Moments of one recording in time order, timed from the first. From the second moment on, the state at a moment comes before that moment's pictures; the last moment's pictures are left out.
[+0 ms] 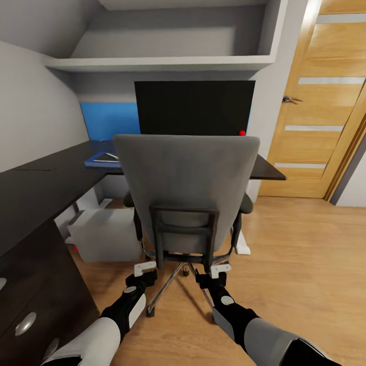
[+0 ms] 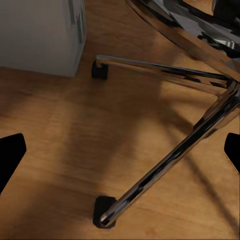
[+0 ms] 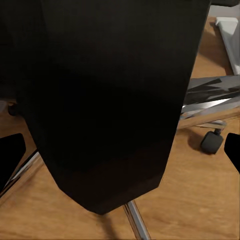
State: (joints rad) left arm -0.70 -0.17 0.13 -0.33 -0.02 -0.06 0.18; right arm -0.74 0.14 0.73 -0.18 -0.58 -0.37 -0.17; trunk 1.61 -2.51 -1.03
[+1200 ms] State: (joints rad) left arm -0.70 -0.17 0.12 -0.33 -0.02 -0.06 0.18; right arm -0.74 0.14 0.74 -0.18 -0.58 -0.37 -0.17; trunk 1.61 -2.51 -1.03
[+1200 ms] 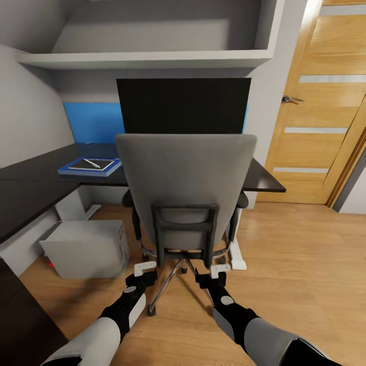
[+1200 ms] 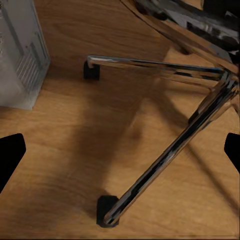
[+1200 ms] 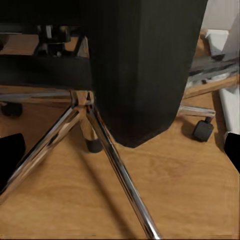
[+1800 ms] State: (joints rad) left arm -0.70 -0.17 0.13 -0.33 -0.02 -0.06 0.18; right arm -0.74 0.14 0.74 -0.18 -0.58 -0.37 -0.17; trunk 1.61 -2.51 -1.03
